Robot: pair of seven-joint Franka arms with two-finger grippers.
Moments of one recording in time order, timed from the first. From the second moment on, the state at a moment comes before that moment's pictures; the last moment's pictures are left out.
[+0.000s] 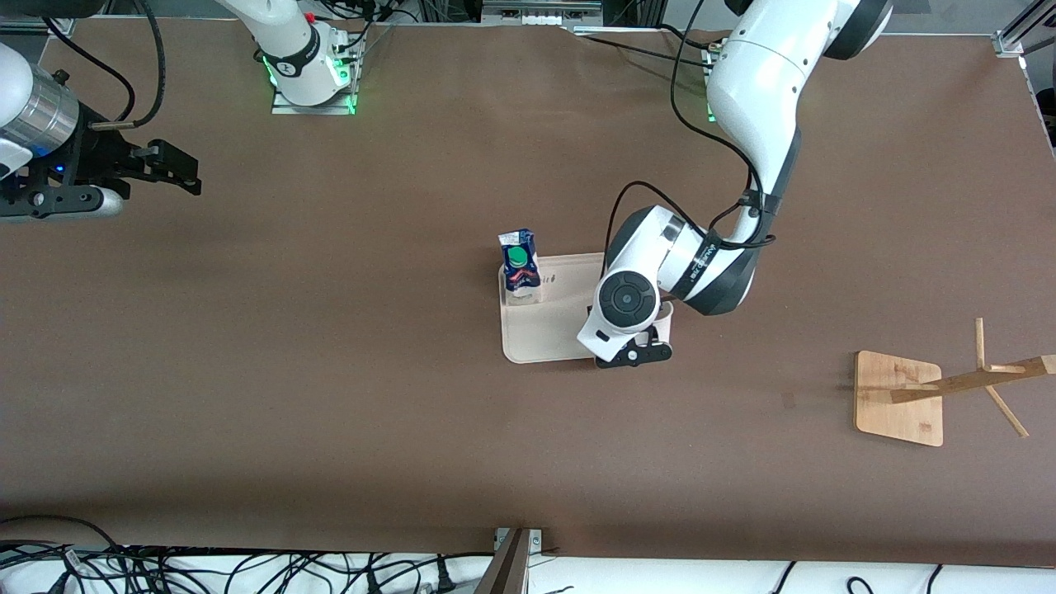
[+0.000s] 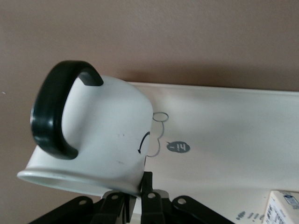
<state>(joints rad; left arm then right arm) -0.51 0.85 -0.03 -1.22 -0.01 1.77 -0.68 0.20 0.02 -0.11 -1.59 0.01 1.51 0.03</state>
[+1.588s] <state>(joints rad) -0.49 0.87 -0.03 -1.22 -0.22 1.60 -0.49 0.20 0.02 -0.10 -1.55 0.01 1.51 0.03</state>
